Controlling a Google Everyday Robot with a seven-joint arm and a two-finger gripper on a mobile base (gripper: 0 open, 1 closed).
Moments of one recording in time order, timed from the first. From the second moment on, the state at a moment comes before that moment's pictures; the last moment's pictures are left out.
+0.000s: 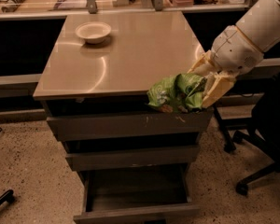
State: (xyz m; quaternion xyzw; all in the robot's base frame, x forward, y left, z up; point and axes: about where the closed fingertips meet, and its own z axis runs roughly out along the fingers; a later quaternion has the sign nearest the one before) arm 0.502 -0.146 0.899 -0.74 0.61 0.18 0.23
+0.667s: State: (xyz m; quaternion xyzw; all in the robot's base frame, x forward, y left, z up) arm 0.468 -0.126 0.900 -0.80 0.54 0.15 0.24
